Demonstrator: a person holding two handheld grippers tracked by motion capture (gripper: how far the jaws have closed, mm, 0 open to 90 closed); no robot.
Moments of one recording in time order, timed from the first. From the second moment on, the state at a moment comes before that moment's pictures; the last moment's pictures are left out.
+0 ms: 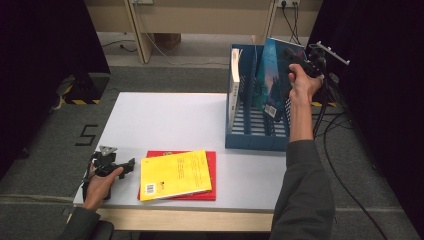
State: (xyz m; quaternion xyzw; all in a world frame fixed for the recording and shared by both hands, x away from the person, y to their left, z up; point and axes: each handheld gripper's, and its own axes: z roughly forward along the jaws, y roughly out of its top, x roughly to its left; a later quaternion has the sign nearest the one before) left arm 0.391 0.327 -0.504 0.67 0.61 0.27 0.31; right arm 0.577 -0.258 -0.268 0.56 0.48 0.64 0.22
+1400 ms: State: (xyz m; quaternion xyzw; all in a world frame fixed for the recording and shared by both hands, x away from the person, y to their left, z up) left arm 0.391 0.326 -0.504 0.67 0.61 0.27 0.31; right arm 0.546 -0.220 -0.342 0.55 0.56 0.60 0.16
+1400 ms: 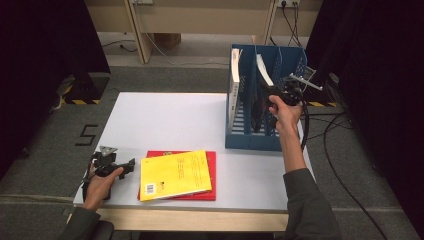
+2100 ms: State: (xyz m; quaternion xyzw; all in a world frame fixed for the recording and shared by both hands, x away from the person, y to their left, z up) left arm 0.391 0.327 -0.504 0.67 0.61 0.26 0.31; right arm 0.546 -0.205 -0.343 0.54 0.58 0.59 0.15
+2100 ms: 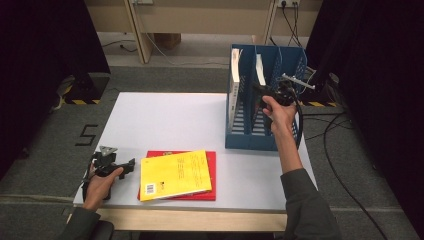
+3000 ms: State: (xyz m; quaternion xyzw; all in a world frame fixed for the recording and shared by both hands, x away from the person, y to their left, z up) left arm 0.391 0.328 -0.504 0.68 0.61 0.26 0.32; right arm 0.469 -0.240 -0.350 0.48 0.63 0.58 0.20
